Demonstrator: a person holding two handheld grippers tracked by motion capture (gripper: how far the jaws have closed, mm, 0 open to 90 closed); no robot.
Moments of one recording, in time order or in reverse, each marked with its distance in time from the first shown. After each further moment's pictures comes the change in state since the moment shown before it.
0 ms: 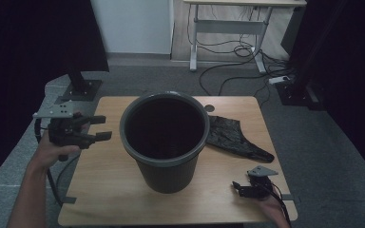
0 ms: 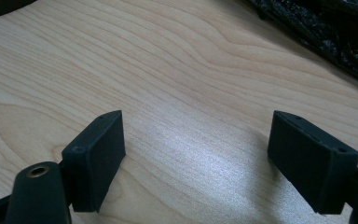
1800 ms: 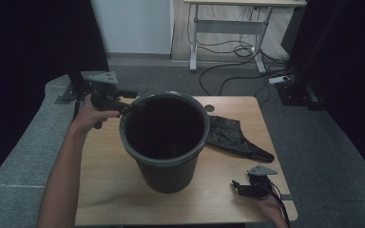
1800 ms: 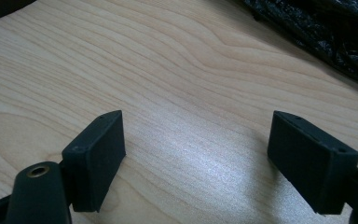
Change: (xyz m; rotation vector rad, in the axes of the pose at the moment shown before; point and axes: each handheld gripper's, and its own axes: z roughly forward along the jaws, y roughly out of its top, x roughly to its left) left arm 0.049 0.069 0.093 0.092 0.005 0.009; right arm 0.001 0.002 0.002 0.000 -0.020 0.018
